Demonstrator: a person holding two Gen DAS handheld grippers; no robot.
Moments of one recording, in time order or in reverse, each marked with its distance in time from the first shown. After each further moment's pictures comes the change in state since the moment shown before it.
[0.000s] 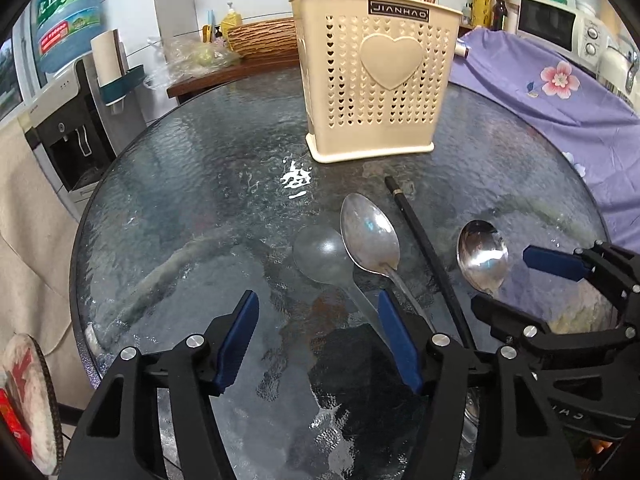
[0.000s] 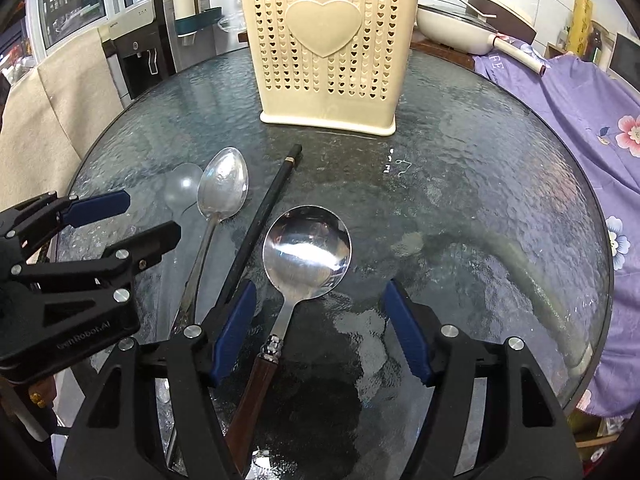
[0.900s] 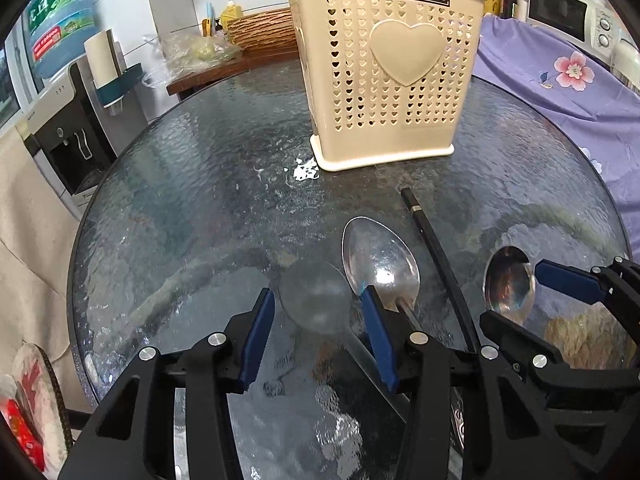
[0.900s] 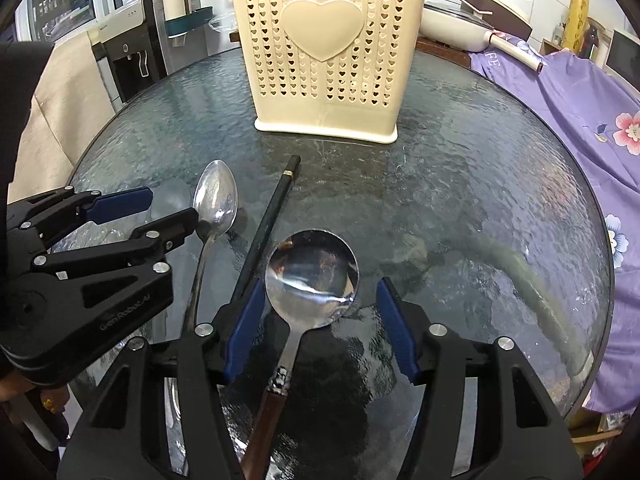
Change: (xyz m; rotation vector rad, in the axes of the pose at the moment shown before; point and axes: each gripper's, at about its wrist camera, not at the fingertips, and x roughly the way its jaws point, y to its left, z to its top) left arm 0.025 -0.004 0.026 0.012 0.042 0.045; right arm 0.009 0.011 0.015 0.022 0.015 -0.023
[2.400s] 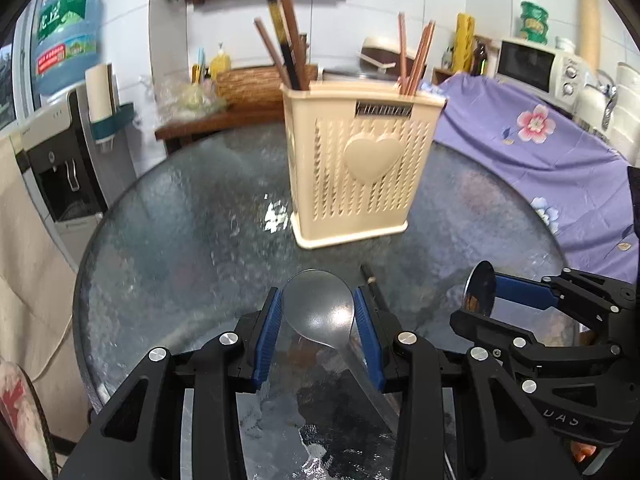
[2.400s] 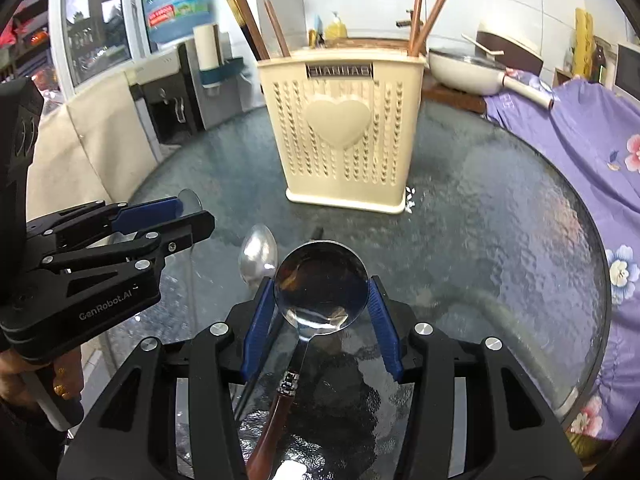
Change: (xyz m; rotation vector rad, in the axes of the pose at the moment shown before) left arm -0.061 0.015 0.015 -0.024 -0.216 -0.144; right arm -0.055 -0.011 0.015 -0.015 -0.179 0.134
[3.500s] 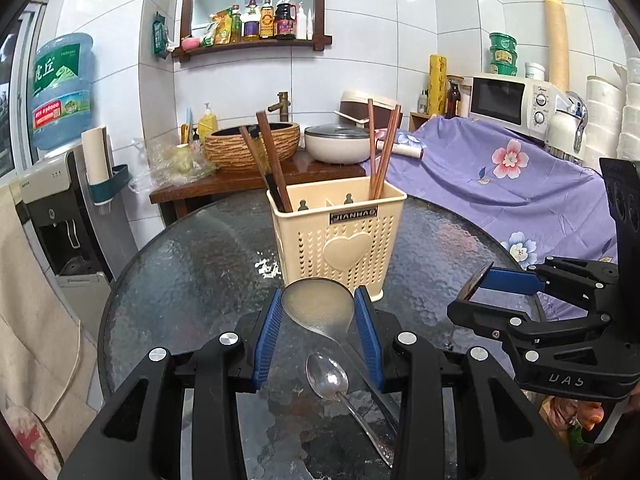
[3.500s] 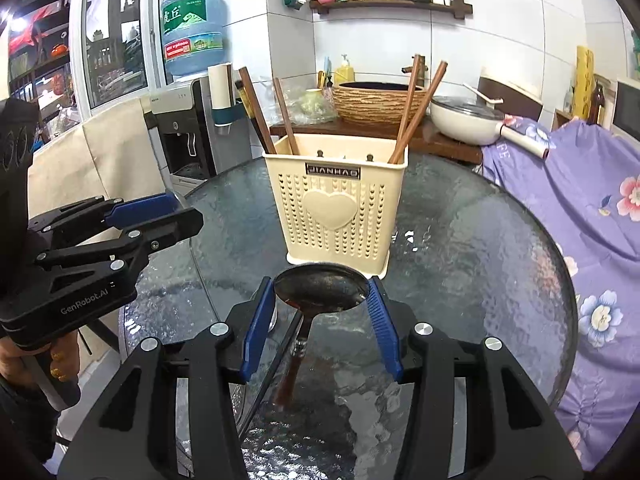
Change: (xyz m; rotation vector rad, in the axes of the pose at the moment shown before) left arm -0.052 -0.008 0.041 0.066 -0.169 -0.031; right arm -0.051 -0.009 0.043 -0.057 -0.116 0.004
